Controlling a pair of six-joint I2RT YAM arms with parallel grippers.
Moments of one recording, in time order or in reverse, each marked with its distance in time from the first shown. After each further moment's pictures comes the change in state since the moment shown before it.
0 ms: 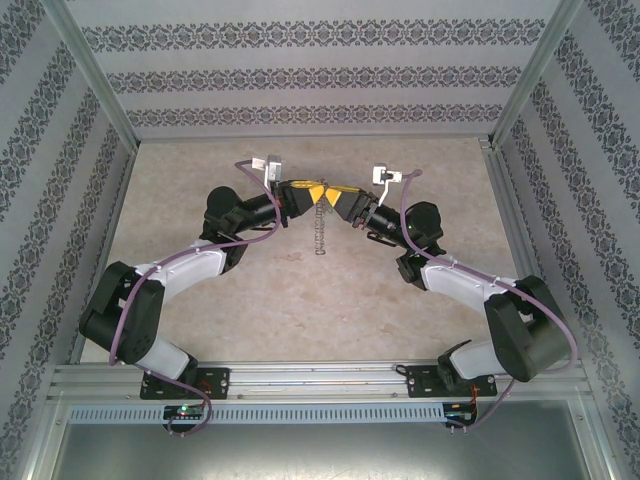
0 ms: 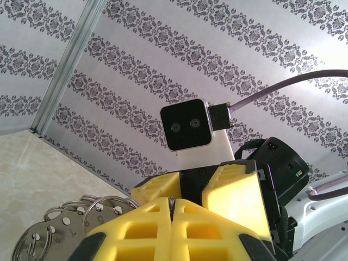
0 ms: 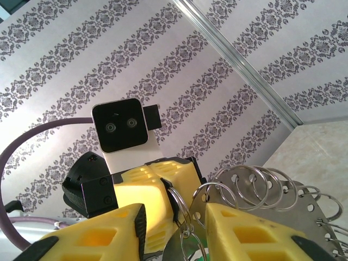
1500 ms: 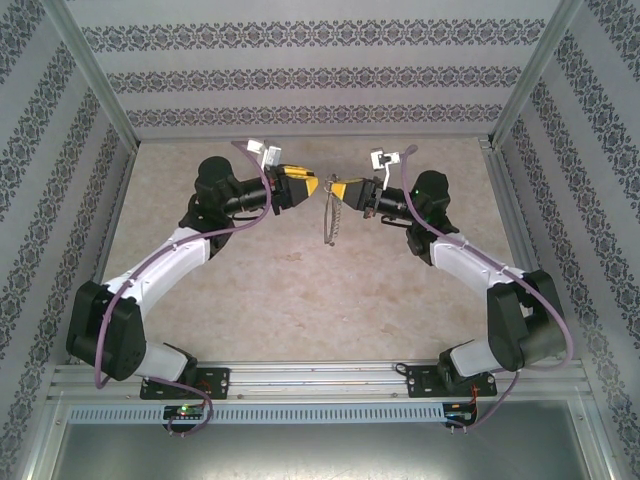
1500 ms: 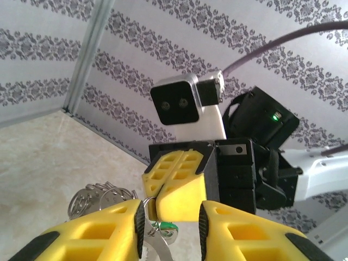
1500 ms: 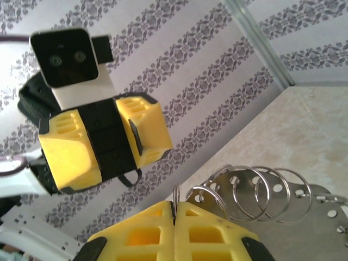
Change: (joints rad) left arm 0.064 -0.100 0.208 -0.576 0.080 0.259; right arm -0.153 0.052 0.204 -0.351 -0.368 -0.199
